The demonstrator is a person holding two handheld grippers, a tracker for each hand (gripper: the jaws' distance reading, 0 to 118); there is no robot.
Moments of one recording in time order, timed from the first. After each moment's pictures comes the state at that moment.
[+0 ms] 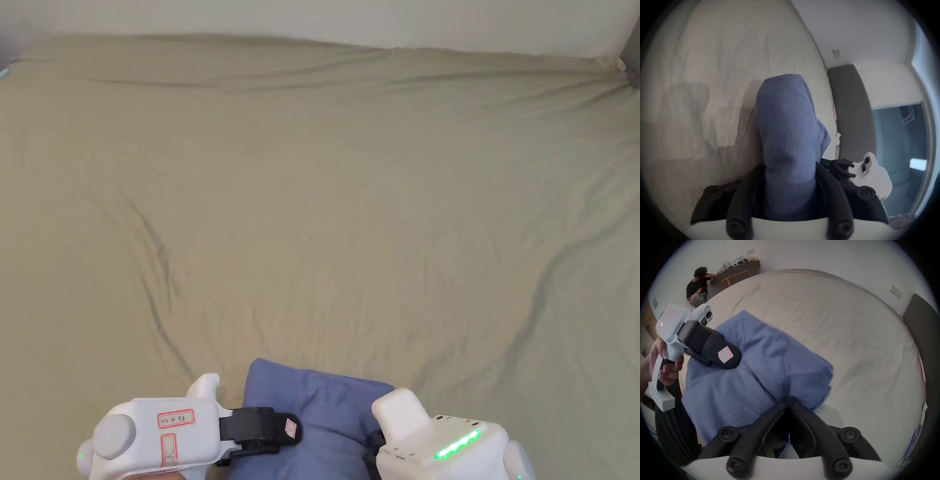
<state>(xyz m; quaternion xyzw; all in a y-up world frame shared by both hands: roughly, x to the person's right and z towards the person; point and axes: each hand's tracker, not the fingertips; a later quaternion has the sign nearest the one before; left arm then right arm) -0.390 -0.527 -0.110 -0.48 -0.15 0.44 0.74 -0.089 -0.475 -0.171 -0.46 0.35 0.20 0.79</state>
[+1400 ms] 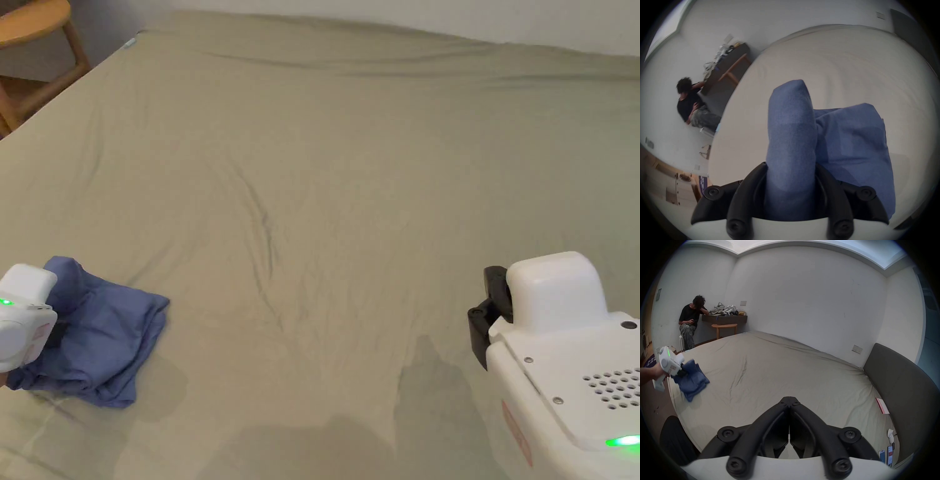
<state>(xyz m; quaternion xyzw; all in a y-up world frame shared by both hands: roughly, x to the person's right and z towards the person) -0.651 -0.436 0.012 -0.51 0.30 -0.07 0.80 -0.139 -0.306 -0.120 -0.18 0.27 0.19 0.93</state>
